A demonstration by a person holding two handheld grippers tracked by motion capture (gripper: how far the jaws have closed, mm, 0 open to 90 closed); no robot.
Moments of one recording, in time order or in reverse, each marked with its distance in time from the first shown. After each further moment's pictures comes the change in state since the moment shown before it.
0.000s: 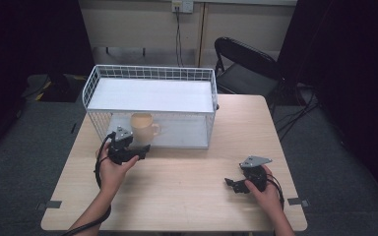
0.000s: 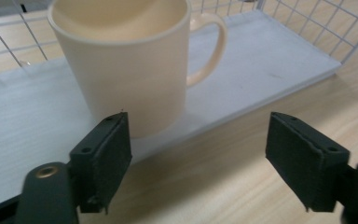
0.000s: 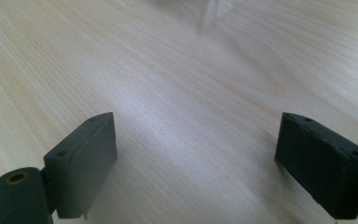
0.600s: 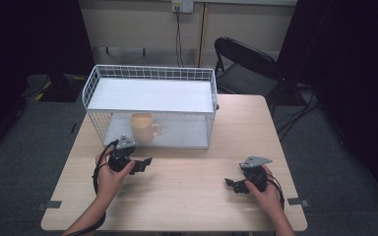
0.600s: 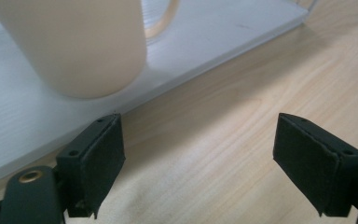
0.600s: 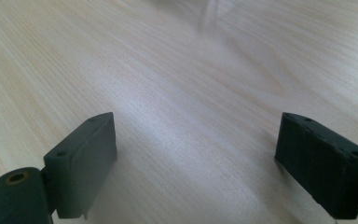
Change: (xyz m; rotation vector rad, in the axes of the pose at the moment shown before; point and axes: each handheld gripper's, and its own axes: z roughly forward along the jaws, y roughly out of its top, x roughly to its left) left arm -0.006 -0.022 0.001 0.081 -0.115 0.078; right arm 0.000 0.000 0.000 -0.001 -0.001 0.001
